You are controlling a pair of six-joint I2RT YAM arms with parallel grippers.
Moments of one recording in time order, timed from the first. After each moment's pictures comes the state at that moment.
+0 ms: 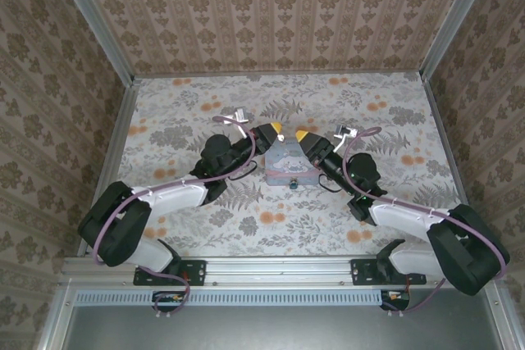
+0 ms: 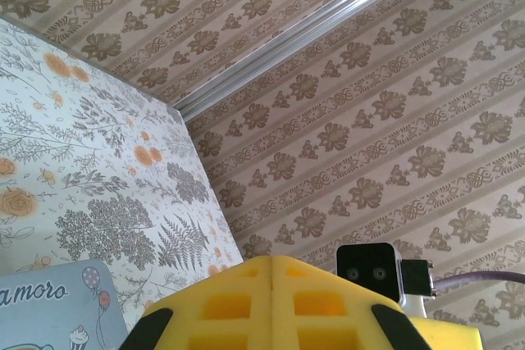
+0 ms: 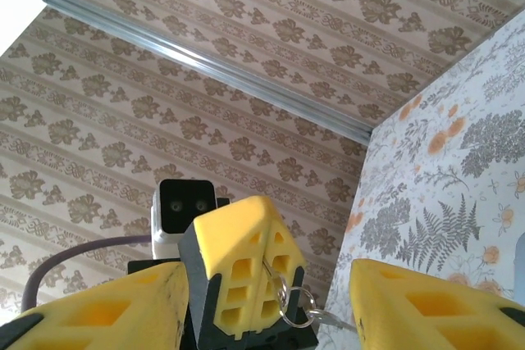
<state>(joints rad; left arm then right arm) -0.77 1.45 0.67 0.87 0.19 -1.04 0.55 1.24 0.39 1.02 -0.14 1.18</state>
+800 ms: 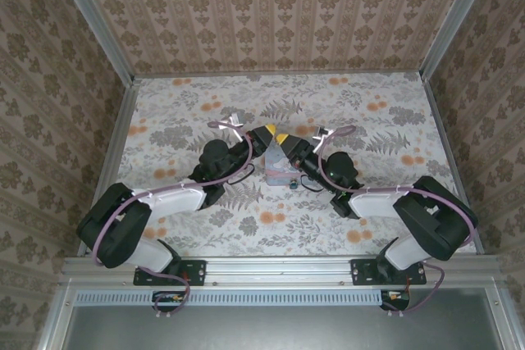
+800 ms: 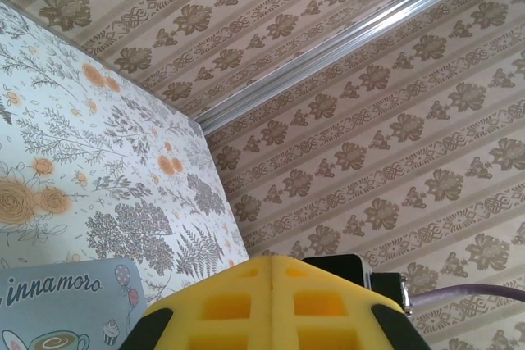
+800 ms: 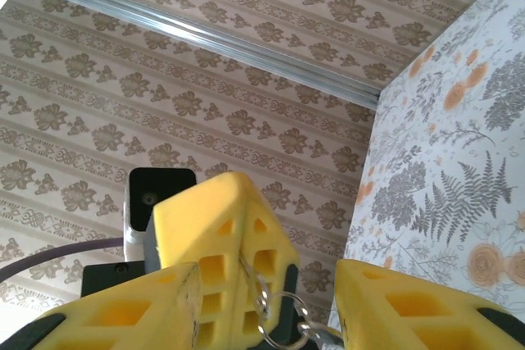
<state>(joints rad) -0.77 1.44 0.60 0.91 0.12 -1.07 0.65 1.50 0.47 1.18 -0.10 1.24</state>
